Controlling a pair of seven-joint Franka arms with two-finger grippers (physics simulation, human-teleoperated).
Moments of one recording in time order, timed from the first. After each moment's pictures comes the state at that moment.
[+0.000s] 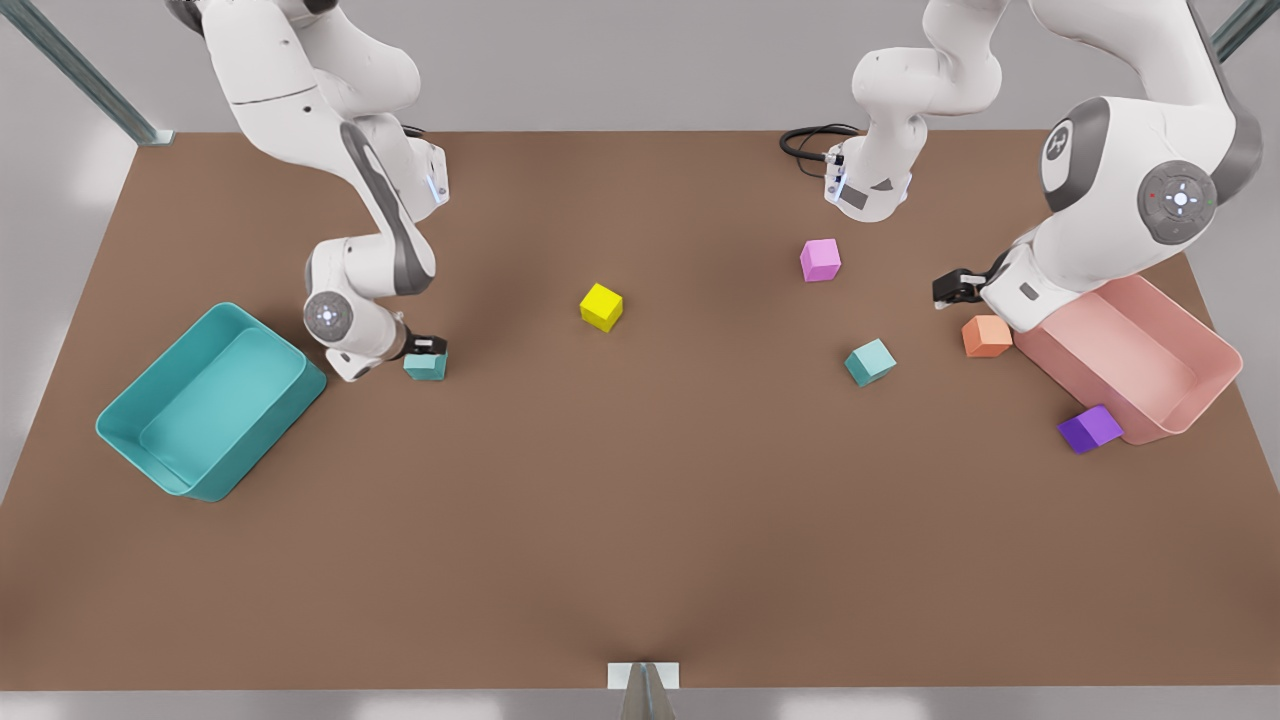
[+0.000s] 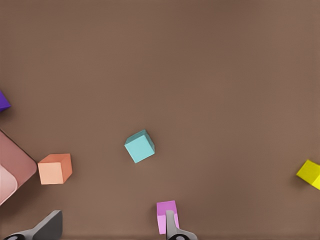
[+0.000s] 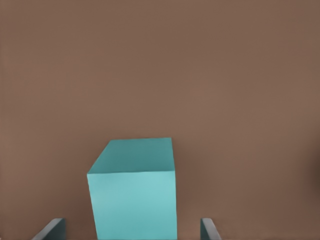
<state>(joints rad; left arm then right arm) -0.06 0.01 -0.05 -1.64 -0.05 1.44 -0.07 0.16 0.16 0.04 -2.41 0.11 2.31 0.19</state>
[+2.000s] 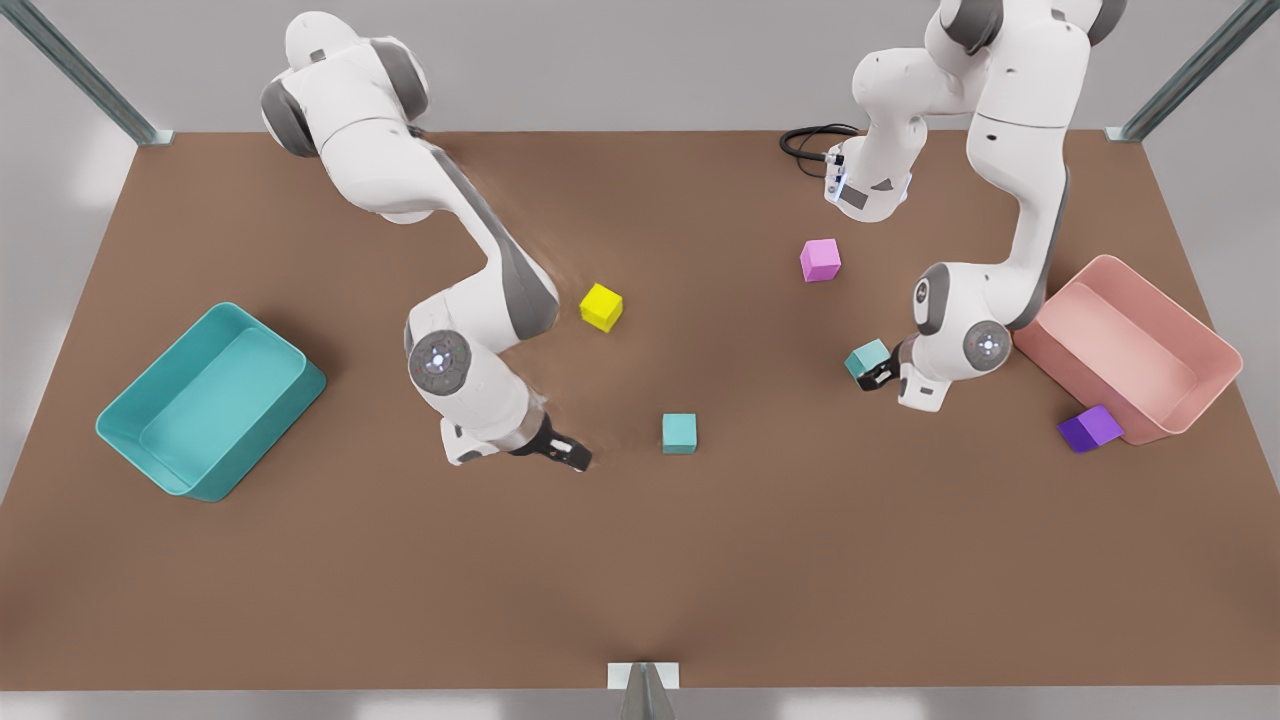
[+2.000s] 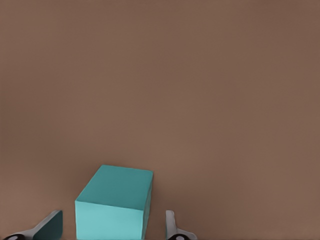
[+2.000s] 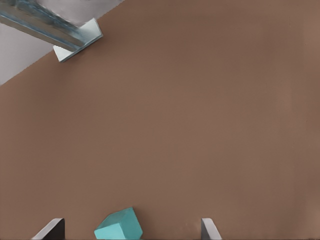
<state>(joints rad) -0.03 0.26 -0.06 -2.29 -0.11 2.27 -0.58 0.40 0.68 -0.01 -1.14 0.21 1.90 0.82</state>
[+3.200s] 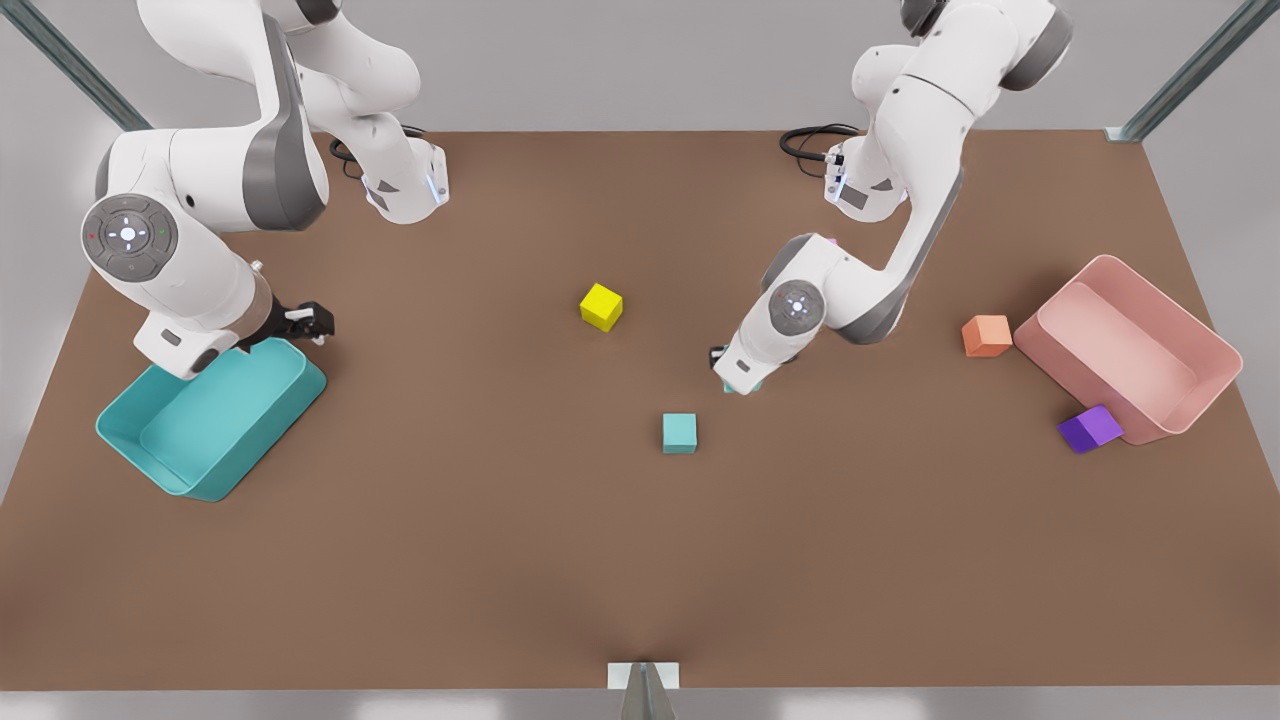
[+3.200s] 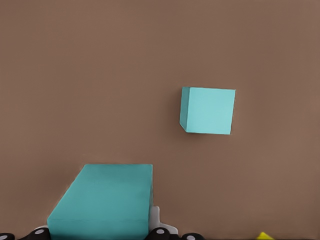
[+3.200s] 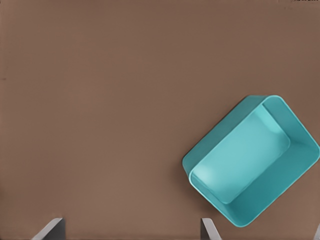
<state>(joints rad) -0.21 0.41 -0.43 -1.83 0.03 2.09 -0.67 0.18 0.20 0.00 -1.37 -0.13 1.39 -0.04</state>
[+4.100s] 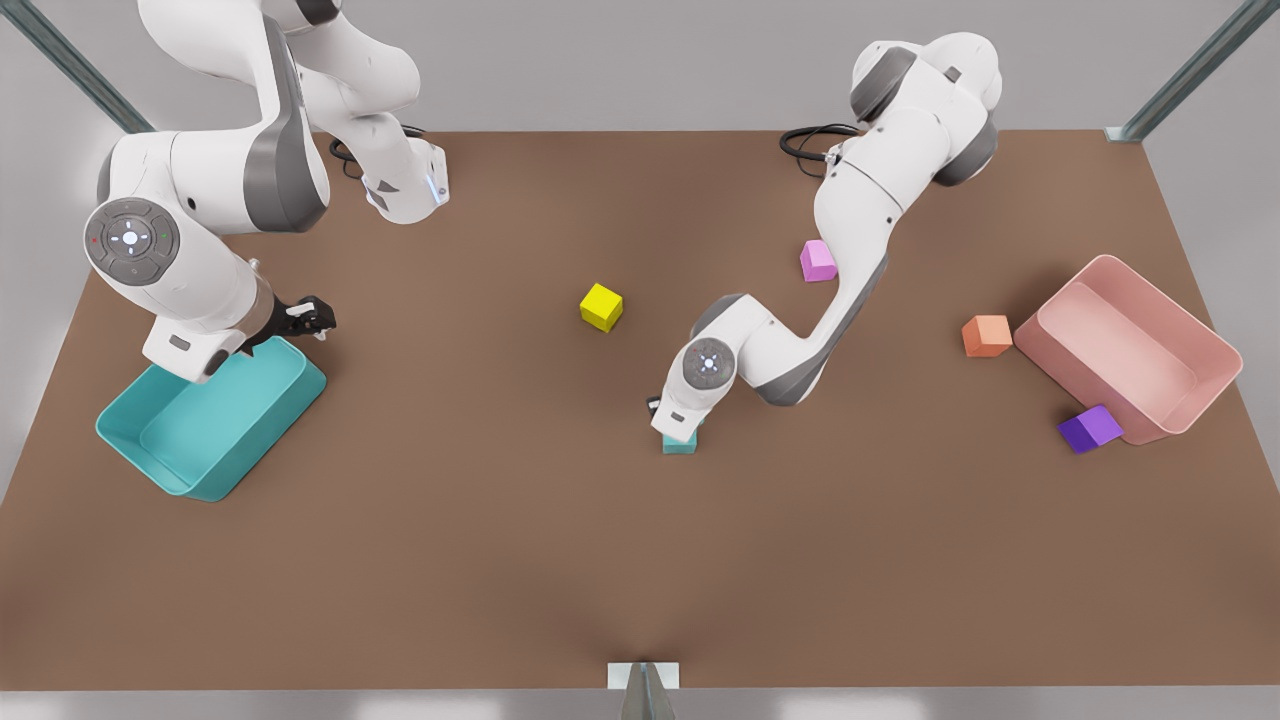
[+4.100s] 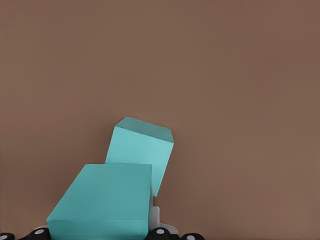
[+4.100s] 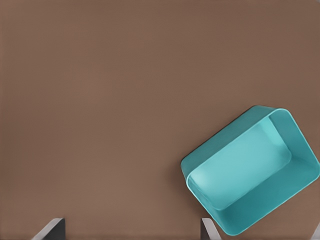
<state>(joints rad) -0.33 0.78 -0.43 -1.43 0.18 2.03 -1.05 0.18 0.20 0.00 -1.37 -0.13 1.38 -0.15</state>
